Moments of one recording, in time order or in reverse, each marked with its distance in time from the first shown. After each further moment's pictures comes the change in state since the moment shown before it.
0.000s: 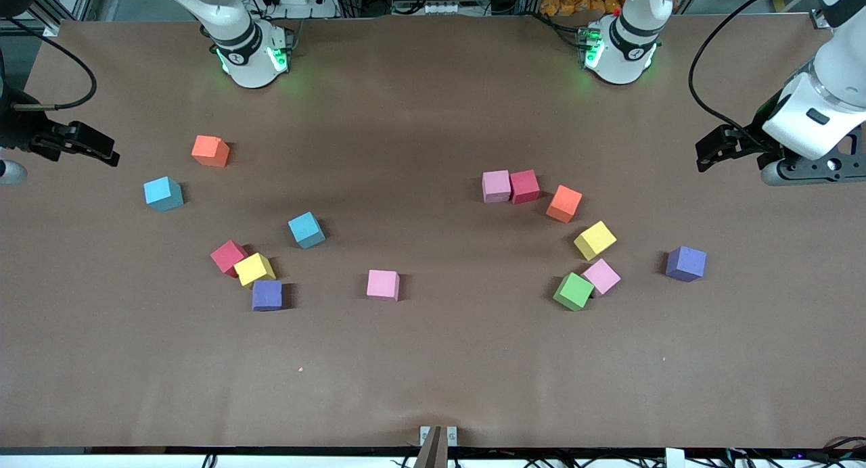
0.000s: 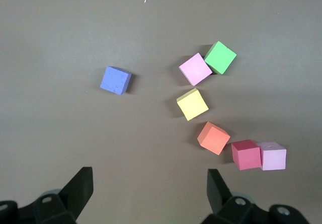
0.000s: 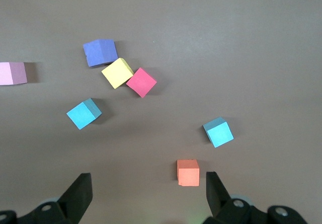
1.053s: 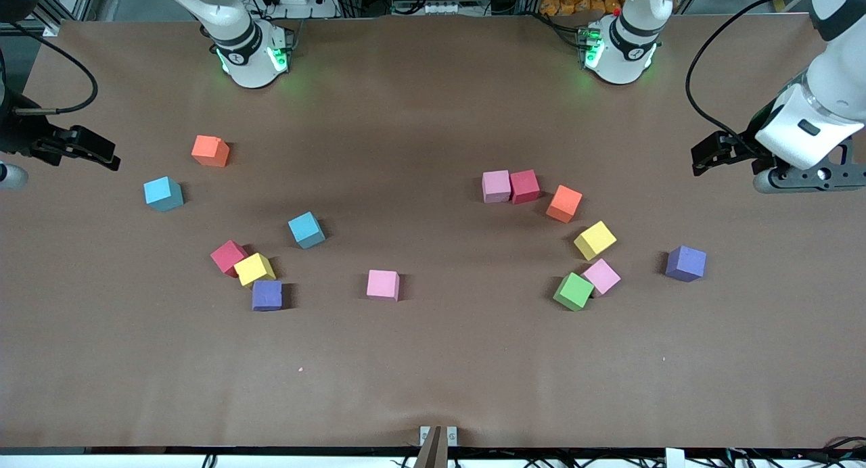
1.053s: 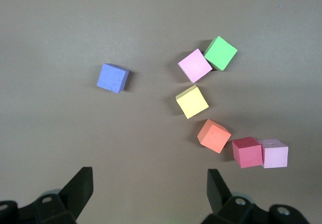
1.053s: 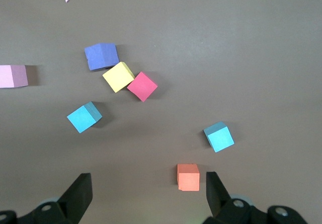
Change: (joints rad) left arm 0.001 0.027 -0.001 0.000 -0.004 0.000 0.005; right arm 0.000 0.007 0.000 -0.001 0.000 0.021 -0.009
